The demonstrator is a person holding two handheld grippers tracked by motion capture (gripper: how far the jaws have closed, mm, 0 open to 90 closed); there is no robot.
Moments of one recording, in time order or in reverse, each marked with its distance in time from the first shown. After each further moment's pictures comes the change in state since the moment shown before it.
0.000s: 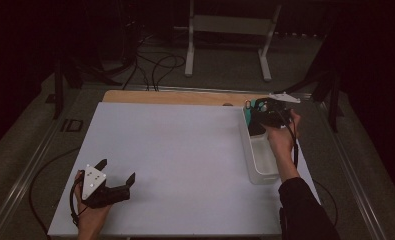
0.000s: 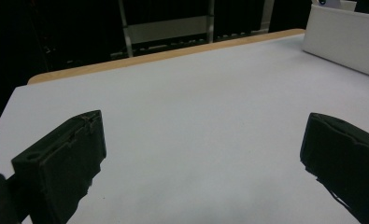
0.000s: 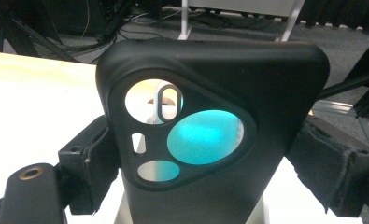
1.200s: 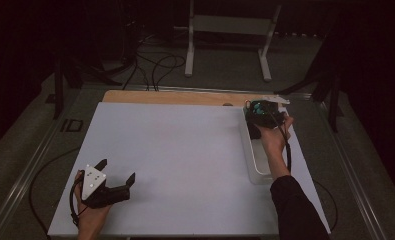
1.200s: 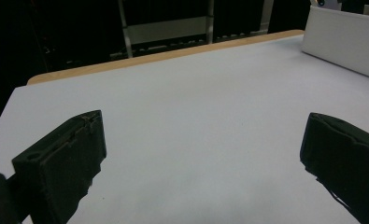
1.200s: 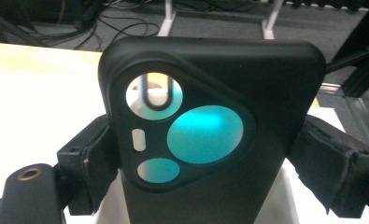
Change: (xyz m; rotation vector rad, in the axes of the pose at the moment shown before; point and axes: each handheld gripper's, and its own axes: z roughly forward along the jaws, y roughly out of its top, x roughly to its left) left arm 0.000 0.000 0.000 -0.001 -0.003 0.000; right arm 0.007 -0.013 0.032 0.053 -0.076 0.026
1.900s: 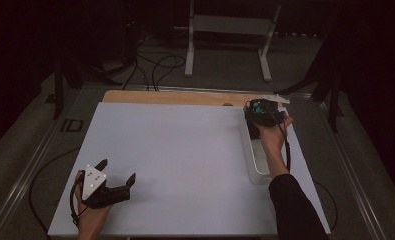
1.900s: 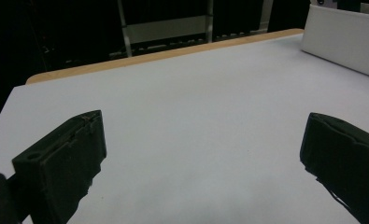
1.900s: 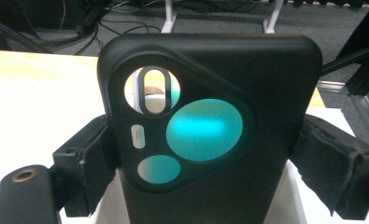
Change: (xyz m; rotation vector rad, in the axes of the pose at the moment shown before) left arm -0.001 0.000 0.000 0.004 -0.004 0.002; right arm -0.002 0.000 0.008 -0.012 0.023 0.034
